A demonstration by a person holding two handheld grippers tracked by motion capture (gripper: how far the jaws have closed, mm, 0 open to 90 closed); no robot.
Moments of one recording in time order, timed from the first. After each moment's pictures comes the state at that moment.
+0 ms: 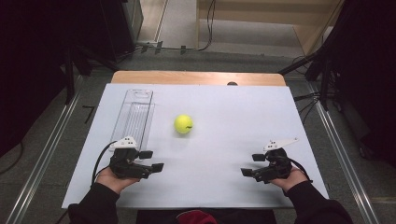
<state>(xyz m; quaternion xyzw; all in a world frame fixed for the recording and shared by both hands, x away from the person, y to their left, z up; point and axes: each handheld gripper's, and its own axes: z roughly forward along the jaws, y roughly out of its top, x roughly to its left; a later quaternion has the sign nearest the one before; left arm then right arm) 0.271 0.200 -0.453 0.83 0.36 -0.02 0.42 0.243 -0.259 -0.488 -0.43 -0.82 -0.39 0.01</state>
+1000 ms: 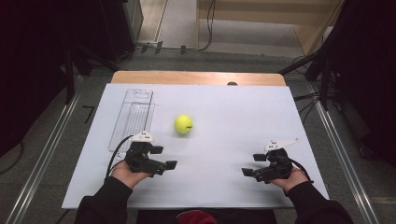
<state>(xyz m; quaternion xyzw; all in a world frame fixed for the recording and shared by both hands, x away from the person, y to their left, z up) 0.285 0.162 -0.452 0.84 0.34 -0.03 0.42 0.242 -0.260 -0.489 -0.43 -0.82 -0.38 0.00</state>
